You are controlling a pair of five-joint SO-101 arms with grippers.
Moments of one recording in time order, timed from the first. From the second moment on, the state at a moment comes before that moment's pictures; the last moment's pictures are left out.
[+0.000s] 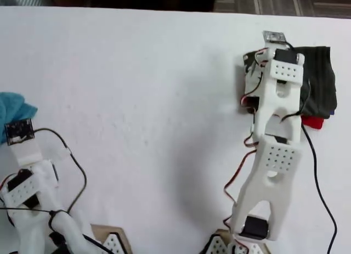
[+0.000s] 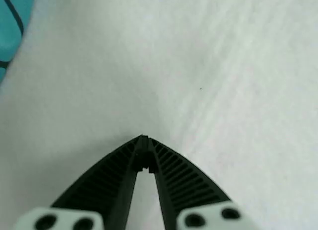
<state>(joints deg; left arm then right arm) -49.1 -39.0 74.6 40.6 -17.1 8.2 43.5 -45.6 89.1 7.0</state>
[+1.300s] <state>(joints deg) -49.1 -39.0 74.6 40.6 -17.1 16.5 39.3 -50.1 96.0 6.7</state>
